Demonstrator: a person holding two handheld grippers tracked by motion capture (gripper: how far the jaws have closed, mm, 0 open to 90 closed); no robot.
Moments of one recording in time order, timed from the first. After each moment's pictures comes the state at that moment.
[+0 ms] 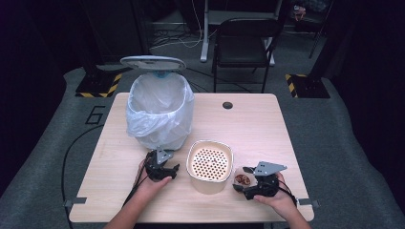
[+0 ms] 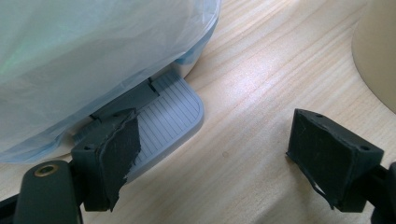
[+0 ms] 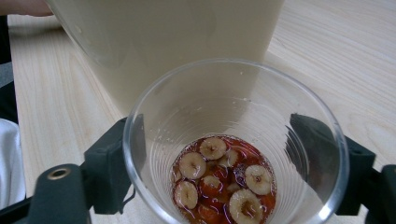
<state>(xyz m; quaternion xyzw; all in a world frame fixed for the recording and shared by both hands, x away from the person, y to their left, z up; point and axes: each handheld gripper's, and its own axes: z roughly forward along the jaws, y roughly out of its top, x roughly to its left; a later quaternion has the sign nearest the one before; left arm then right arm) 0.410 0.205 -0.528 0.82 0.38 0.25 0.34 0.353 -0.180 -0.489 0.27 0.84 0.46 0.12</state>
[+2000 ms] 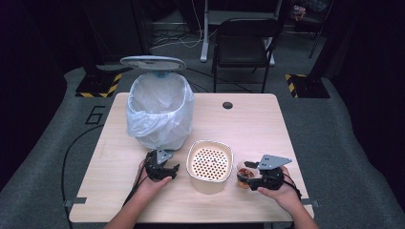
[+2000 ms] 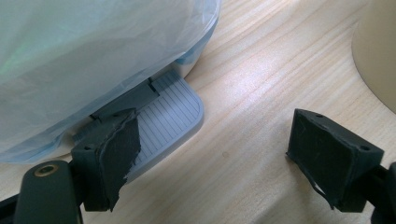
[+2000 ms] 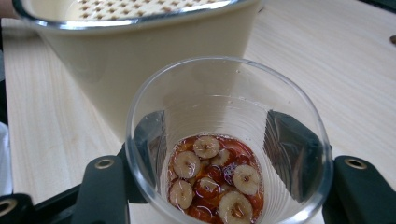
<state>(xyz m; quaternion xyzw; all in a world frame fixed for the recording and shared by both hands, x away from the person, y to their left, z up) 0.410 0.206 -0.528 0.82 0.38 0.25 0.34 0.365 -0.191 -0.465 0.25 0.84 0.46 0.14</state>
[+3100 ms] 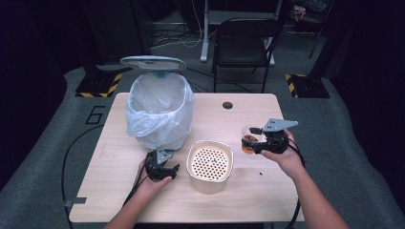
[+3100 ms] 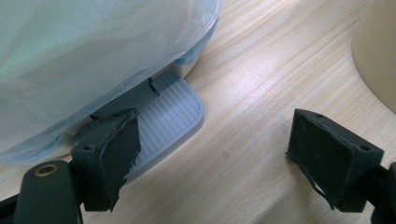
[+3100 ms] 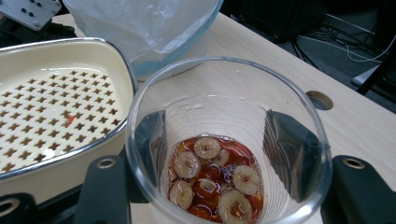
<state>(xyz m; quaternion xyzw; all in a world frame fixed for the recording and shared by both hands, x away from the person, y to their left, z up) 0.410 0.205 -0.528 0.82 0.38 0.25 0.34 0.443 -0.200 -0.398 0.26 0.83 0.46 0.18</state>
